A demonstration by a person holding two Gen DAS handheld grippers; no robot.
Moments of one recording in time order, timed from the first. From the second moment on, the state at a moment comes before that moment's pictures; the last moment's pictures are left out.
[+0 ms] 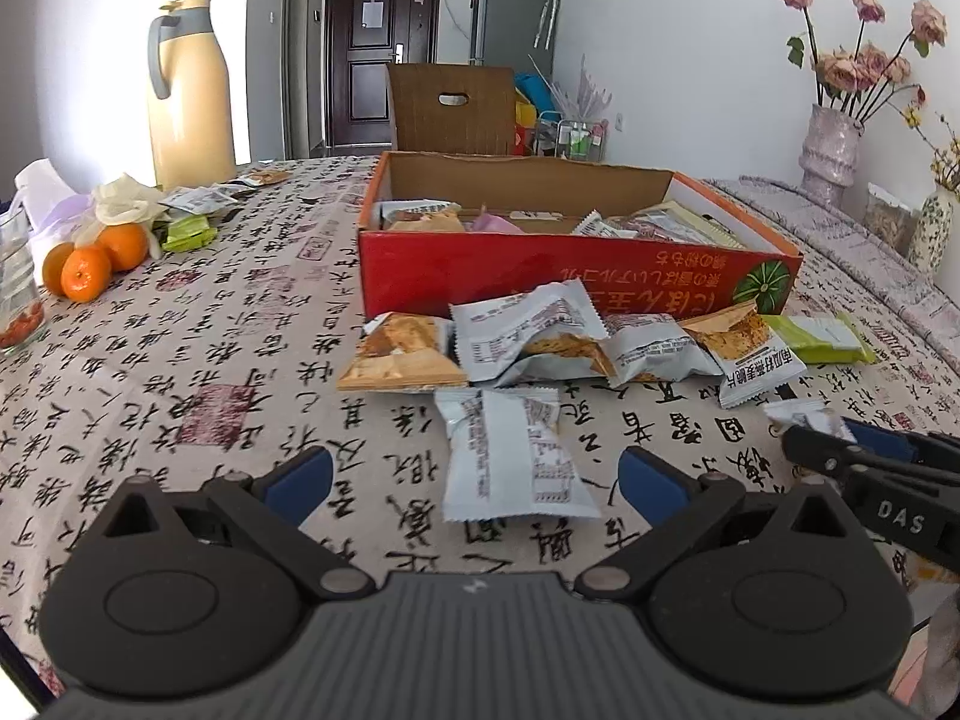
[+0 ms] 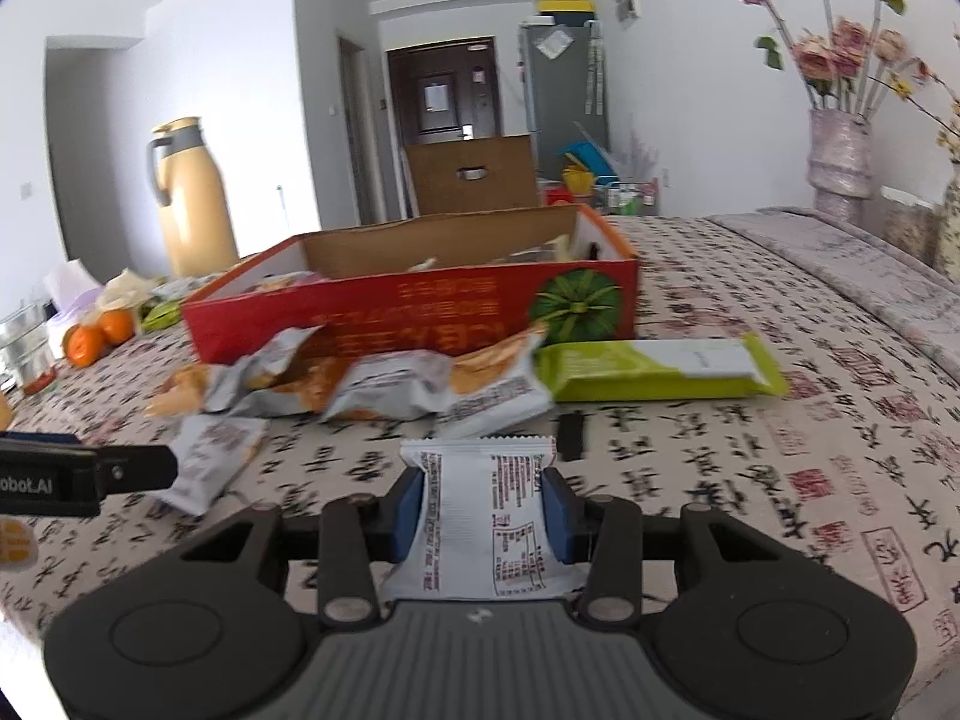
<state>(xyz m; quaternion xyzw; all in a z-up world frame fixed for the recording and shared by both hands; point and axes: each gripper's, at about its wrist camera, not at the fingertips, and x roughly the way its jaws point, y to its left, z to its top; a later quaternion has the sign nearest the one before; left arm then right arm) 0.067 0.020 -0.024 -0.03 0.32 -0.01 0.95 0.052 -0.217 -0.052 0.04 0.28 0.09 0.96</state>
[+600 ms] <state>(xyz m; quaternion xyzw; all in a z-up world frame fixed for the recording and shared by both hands) 0.100 -0.004 -0.039 -0.03 0.35 0.02 0.94 0.064 -0.249 -0.060 0.07 0.28 0.07 0.96</state>
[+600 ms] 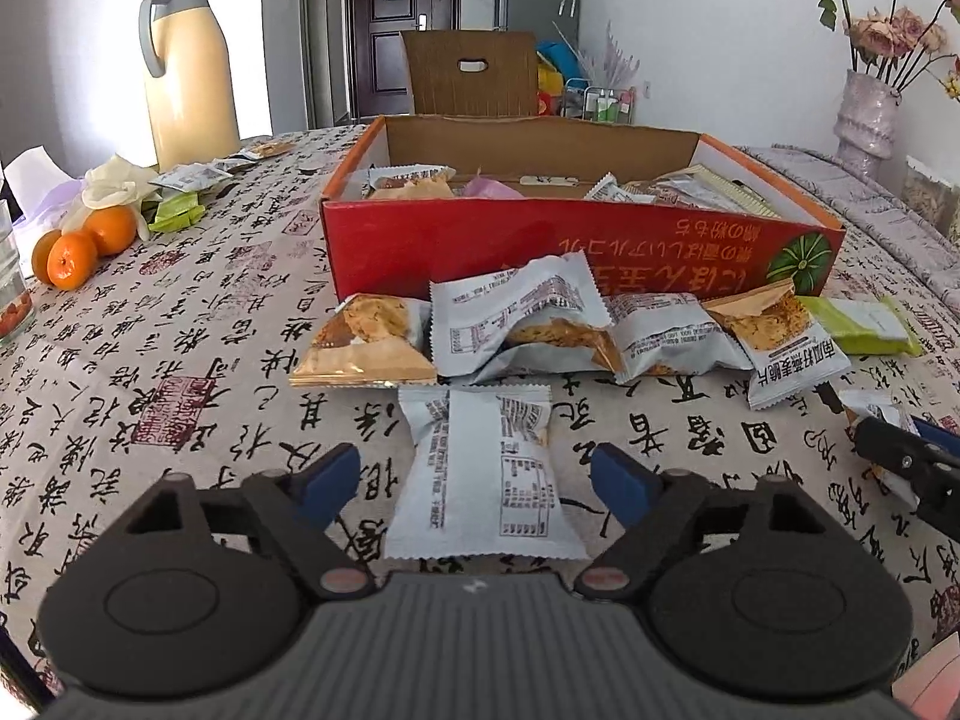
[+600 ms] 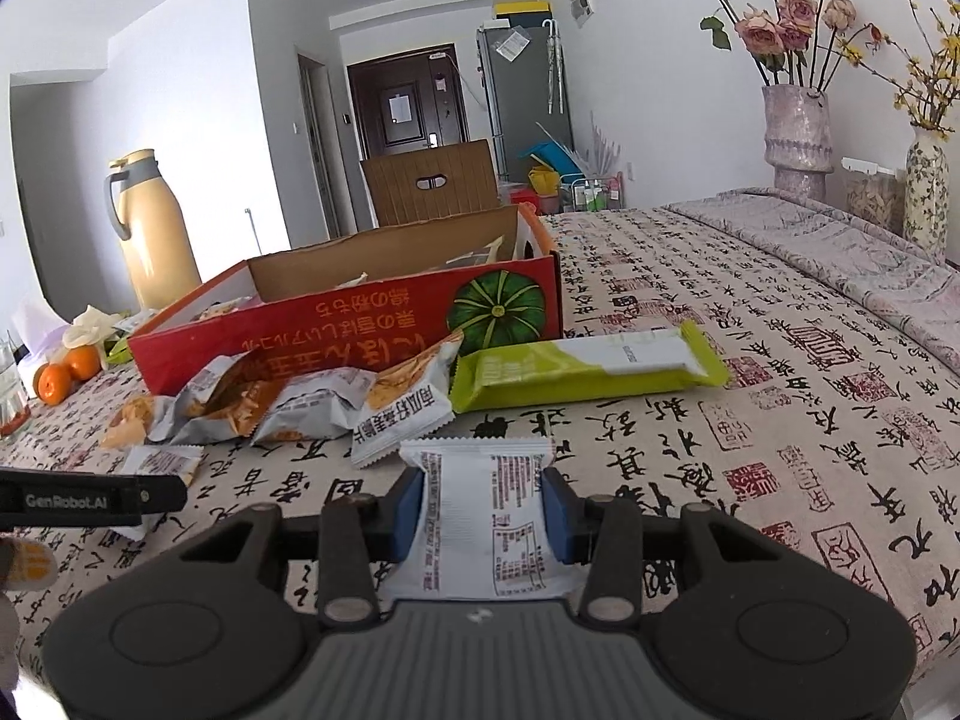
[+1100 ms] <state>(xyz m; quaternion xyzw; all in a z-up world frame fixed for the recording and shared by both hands) 0.093 -0.005 -0.041 -0.02 0.35 0.01 0.94 0.062 -0.250 -0.061 0.07 0.27 0.07 0.96</state>
